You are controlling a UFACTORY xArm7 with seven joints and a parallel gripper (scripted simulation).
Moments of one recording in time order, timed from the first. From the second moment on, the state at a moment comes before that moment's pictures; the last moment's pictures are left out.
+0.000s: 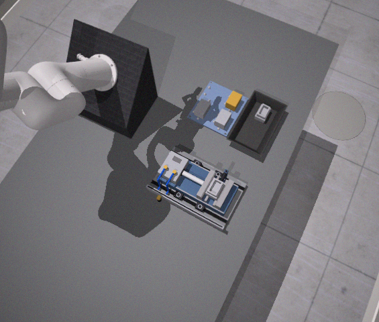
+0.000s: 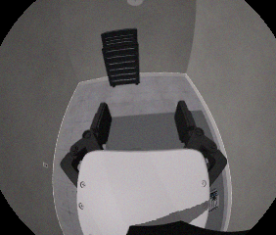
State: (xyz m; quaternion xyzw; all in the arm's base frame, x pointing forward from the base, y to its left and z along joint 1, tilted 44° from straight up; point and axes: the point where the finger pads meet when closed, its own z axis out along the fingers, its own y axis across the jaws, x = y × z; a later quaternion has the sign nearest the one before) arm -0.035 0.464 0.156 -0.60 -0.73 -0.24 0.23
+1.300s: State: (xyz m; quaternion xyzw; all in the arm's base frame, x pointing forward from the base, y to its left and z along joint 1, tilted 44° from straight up) arm 0.013 0.469 0.151 -0.60 -0.74 -0.25 0.18
